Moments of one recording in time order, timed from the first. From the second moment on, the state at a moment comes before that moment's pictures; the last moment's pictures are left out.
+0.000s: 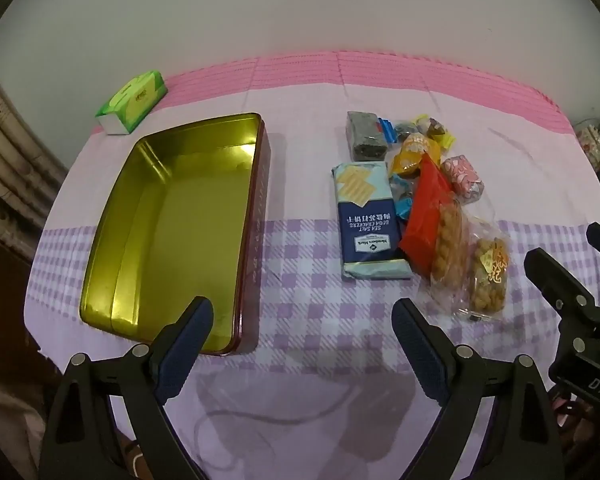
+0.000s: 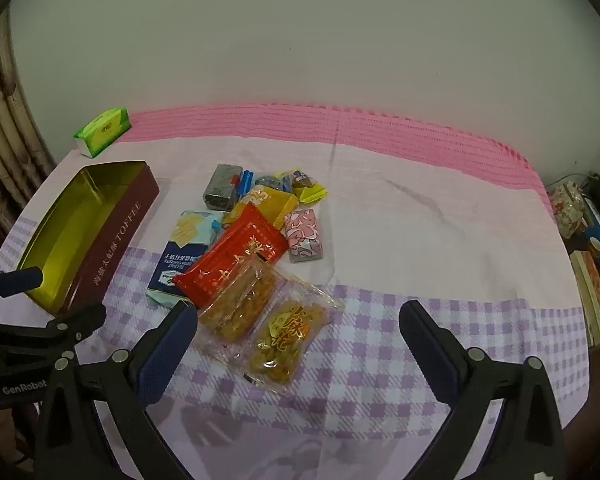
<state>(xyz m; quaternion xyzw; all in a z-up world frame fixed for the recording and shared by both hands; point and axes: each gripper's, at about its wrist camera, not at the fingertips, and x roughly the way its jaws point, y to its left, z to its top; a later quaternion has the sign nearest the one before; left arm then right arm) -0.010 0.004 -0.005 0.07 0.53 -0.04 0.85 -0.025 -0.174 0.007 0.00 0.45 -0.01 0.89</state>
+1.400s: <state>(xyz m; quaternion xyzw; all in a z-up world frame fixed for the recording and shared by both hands) -0.009 0.012 -0.030 0.06 0.53 -0.02 0.85 -0.023 -0.171 -0.020 0.01 0.47 0.00 0.88</state>
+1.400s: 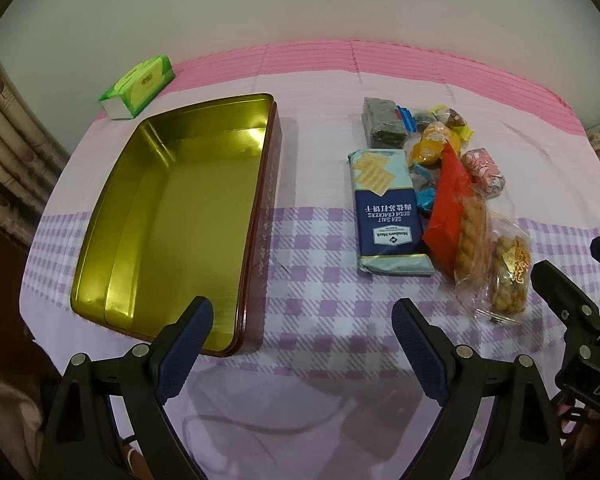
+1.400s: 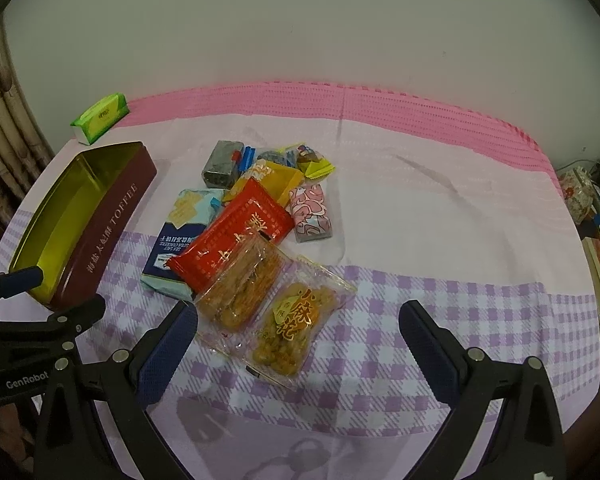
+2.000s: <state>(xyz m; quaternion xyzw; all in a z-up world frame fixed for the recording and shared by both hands) -0.008 0.012 -0.031 0.07 0.53 -0.01 0.85 -0.022 -0.170 -0.022 0.01 0.48 0.00 0.88</state>
